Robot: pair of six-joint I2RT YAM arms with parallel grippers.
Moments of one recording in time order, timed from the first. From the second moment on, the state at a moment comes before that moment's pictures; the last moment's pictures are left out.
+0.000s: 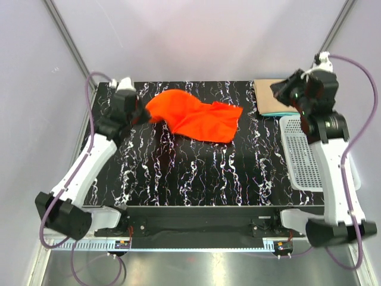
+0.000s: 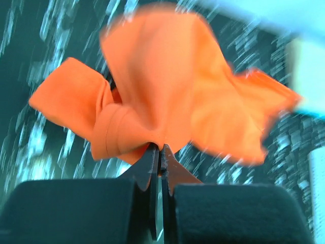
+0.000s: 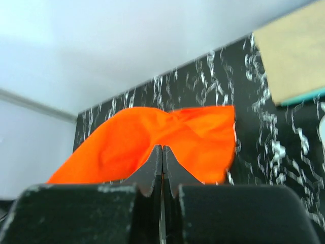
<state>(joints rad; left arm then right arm) -0.35 1.31 1.32 -0.54 -0.17 -0.54 0.10 1.24 1.59 -0.59 -0.03 0.61</state>
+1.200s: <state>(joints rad) -0.22 1.37 1.02 -0.58 0.07 -0.58 0.17 2.41 1.95 -0.38 -0.26 0.45</state>
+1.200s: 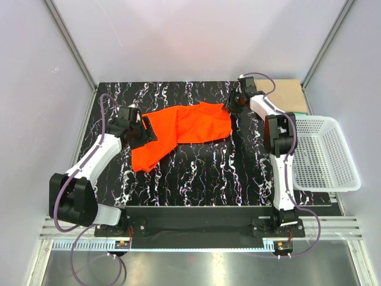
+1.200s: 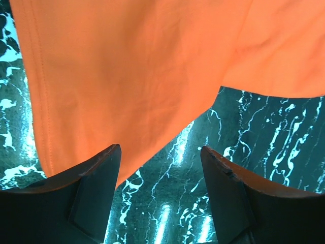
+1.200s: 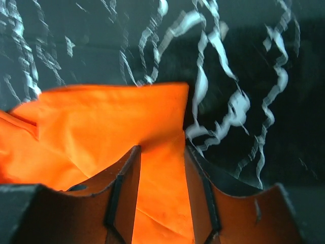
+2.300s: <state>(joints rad) 0.11 1.99 1.43 -0.44 -0.08 -0.48 0.10 2.59 2.20 -0.40 -0.42 0.46</state>
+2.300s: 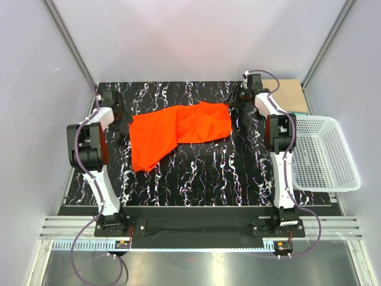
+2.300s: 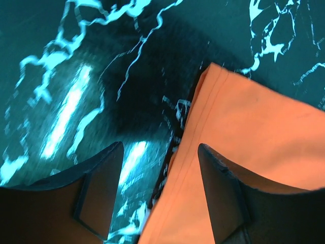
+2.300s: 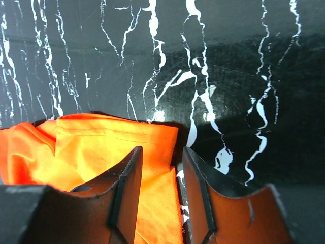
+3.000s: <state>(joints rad) 0.12 2.20 1.68 -0.46 0.04 -0.41 0.07 2.66 2.25 -0.36 -0.54 0.50</state>
